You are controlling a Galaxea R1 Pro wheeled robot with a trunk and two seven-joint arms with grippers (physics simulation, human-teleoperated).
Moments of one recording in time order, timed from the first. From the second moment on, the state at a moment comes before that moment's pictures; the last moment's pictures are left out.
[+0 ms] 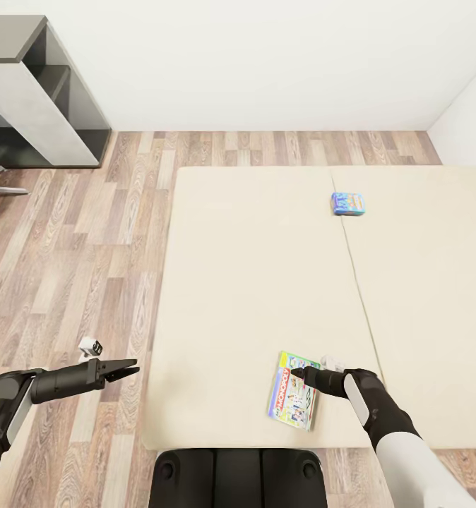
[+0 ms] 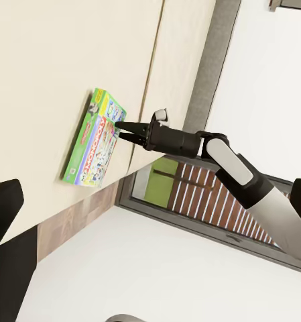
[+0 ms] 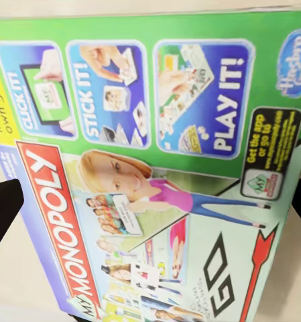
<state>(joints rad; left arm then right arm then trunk) -0.54 0.37 0.23 -0.96 0.10 0.94 -1.57 -0.66 -0.02 -0.21 -0.70 -0.14 0.67 0.30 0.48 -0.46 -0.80</state>
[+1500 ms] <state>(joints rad) -0.54 0.37 0.23 -0.96 0.10 0.94 -1.57 -0.66 -0.02 -0.21 -0.70 -0.14 0.67 0.30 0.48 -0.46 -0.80</state>
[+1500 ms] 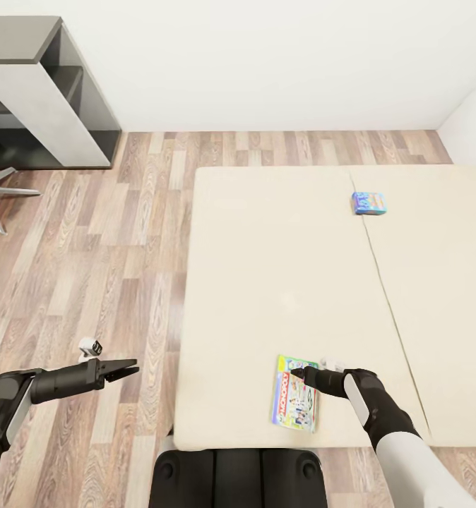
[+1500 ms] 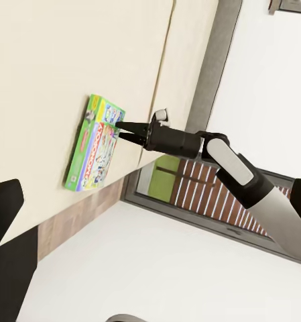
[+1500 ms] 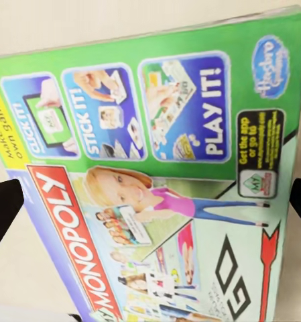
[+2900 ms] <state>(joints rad) -0.54 0.37 0.23 -0.96 0.10 0.94 -1.57 -0.66 -0.02 -0.21 -0.70 -0.14 0.67 0.30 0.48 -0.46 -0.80</state>
